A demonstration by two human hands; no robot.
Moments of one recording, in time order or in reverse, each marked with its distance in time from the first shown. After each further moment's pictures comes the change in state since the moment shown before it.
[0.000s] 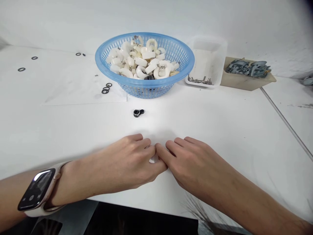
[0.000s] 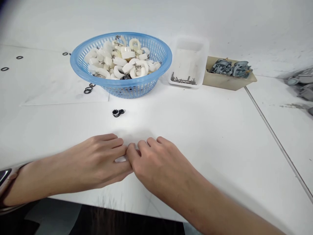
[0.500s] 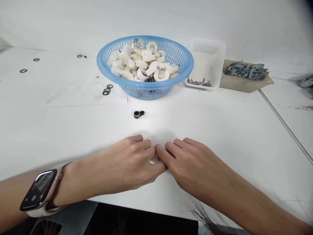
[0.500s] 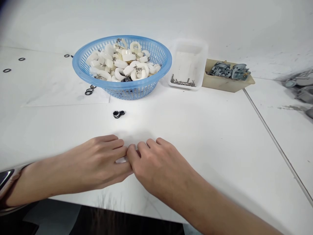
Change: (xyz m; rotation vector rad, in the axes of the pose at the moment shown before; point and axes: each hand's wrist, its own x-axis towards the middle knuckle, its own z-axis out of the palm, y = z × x) left_hand -0.001 -0.001 0.001 0.026 -0.005 0.009; right_hand 0.002 0.000 -0.001 0.003 -0.012 0.008
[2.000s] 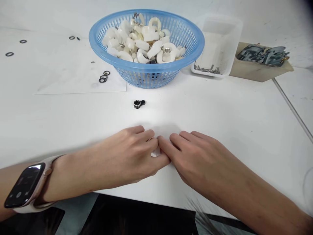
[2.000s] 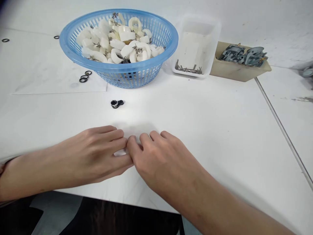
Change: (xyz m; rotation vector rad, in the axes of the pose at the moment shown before) left_hand 0.000 0.000 0.000 0.005 -0.008 -0.007; right_hand -0.003 -0.001 -0.001 0.029 -0.051 0.038
